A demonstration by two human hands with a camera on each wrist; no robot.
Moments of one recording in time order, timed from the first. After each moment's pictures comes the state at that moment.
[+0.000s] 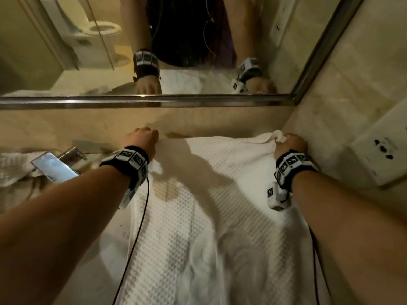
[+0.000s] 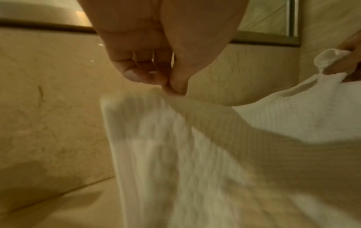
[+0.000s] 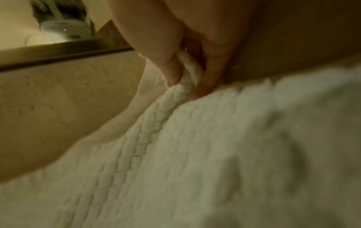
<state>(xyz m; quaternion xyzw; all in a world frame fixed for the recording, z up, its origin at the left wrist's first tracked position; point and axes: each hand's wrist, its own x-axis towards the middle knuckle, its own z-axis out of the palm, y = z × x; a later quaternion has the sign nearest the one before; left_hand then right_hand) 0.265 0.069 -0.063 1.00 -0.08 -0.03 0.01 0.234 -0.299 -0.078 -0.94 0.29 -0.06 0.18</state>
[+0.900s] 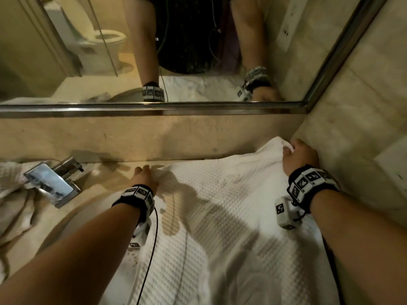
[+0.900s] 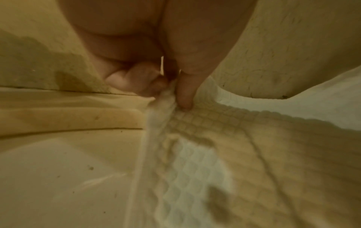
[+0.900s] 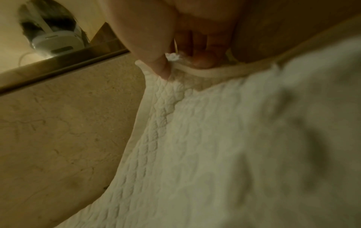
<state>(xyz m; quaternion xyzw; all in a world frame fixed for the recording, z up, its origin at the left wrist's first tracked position) 0.259 0.082 -0.166 0.96 0.13 -0.17 0.18 0.237 -0.307 -0.094 -0.95 0.23 -0.12 0.18</state>
